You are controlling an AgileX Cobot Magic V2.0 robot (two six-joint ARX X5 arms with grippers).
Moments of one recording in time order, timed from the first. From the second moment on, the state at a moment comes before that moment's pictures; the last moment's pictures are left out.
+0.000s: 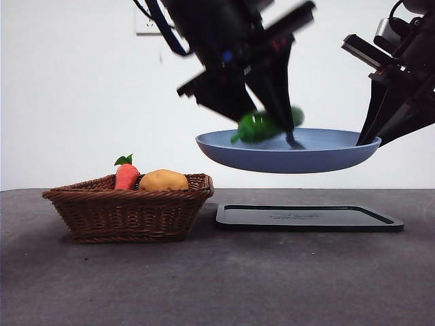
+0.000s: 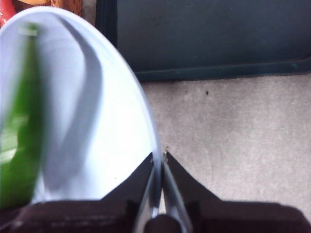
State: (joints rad) left arm -0.84 1.74 1.38 -0.53 0.12 -0.11; right arm 0.19 1.35 0.95 -0.57 -0.41 0.33
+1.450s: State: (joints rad) left arm -0.85 1.32 1.38 -0.70 0.11 -0.07; right arm 0.11 1.43 0.98 -0.61 -0.41 0.40
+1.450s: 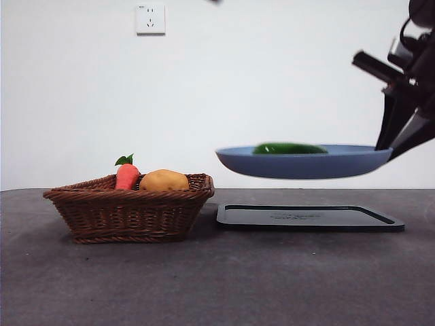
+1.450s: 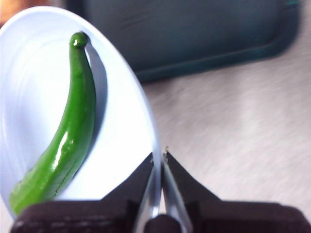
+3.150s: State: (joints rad) left arm -0.85 1.08 1.38 -0.77 0.10 -0.08; right arm 0.01 1.84 1.26 -0.51 -0.41 0.32
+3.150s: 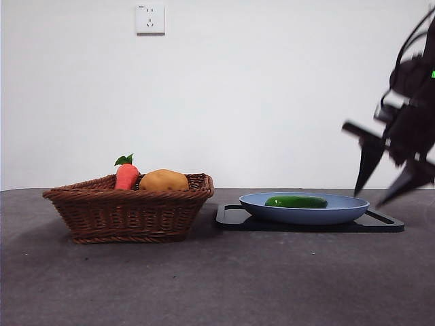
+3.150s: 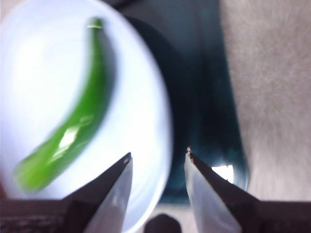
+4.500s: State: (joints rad) left arm -0.85 1.09 1.38 -0.86 0.10 -0.08; right arm 0.23 0.89 1.27 -1.33 -0.42 0.02
